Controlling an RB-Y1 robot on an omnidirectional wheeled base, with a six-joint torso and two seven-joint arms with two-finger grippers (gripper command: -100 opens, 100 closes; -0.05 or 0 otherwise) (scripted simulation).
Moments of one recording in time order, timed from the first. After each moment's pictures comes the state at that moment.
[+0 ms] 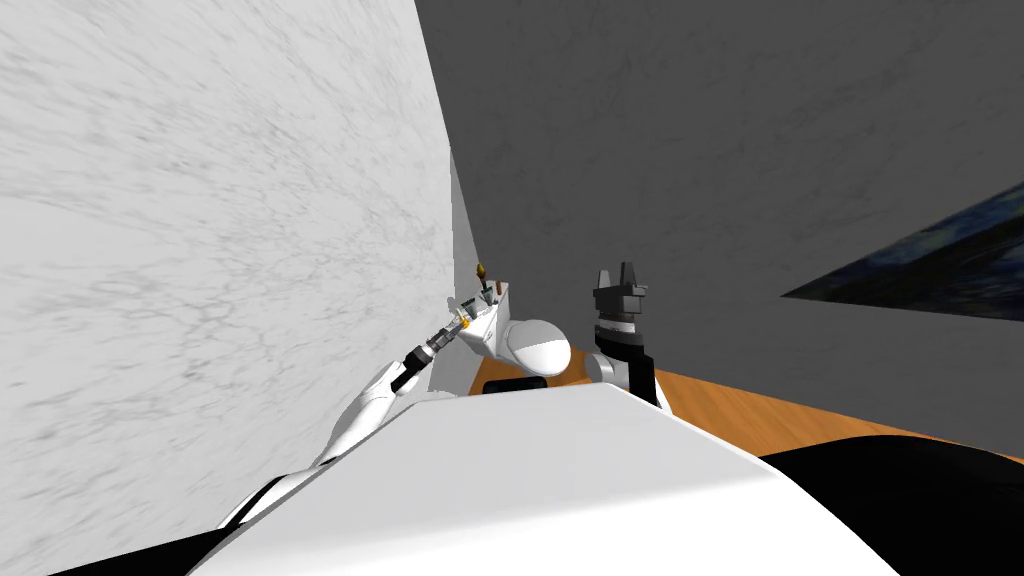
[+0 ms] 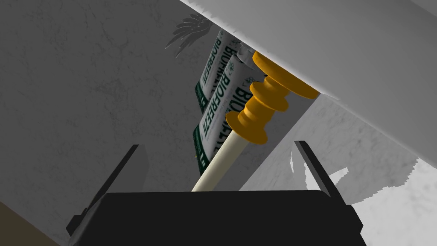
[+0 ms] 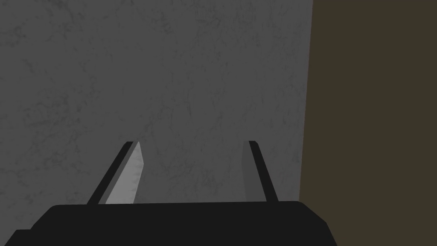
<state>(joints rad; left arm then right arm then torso) 0.00 0.48 0.10 -1.00 -0.75 -1.09 0.02 0.50 0.01 -0.03 -2.35 -0.09 -0.46 0.02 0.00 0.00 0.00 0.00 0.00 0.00</state>
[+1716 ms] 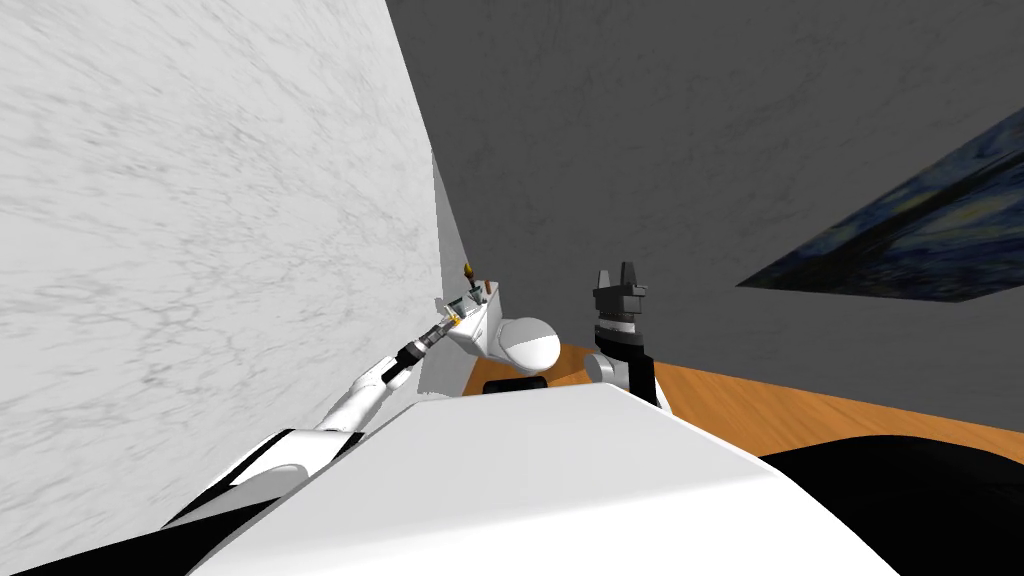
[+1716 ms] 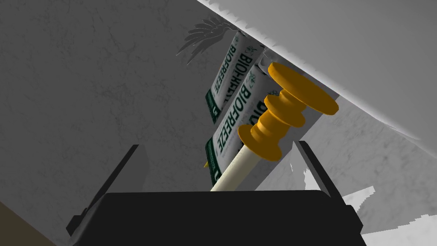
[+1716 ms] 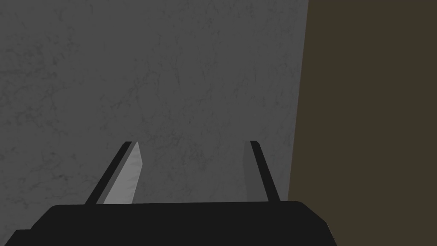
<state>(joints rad) -0.14 0.66 -0.16 -0.74 -0.39 -1.13 -0.11 0.50 0.01 -0.03 -2.35 -0.09 -0.46 0.02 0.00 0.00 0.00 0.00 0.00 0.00</state>
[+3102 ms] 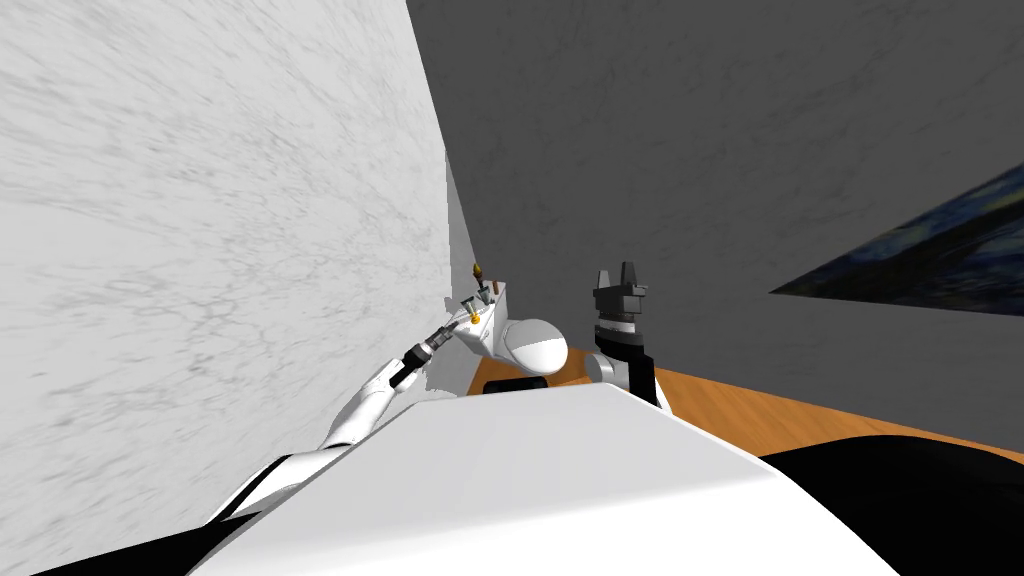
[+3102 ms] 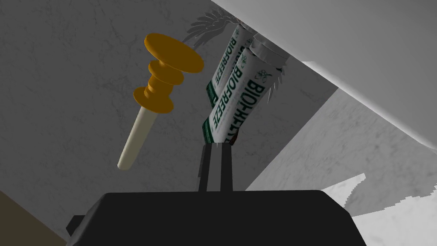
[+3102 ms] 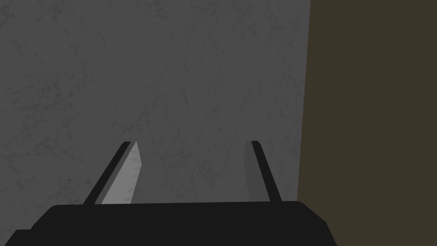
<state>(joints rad) -0.06 0.54 0.02 -0.90 -0.63 -1.12 -0.02 0.50 0.01 -0.03 -2.35 -0.09 -0.46 0.02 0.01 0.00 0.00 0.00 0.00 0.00</state>
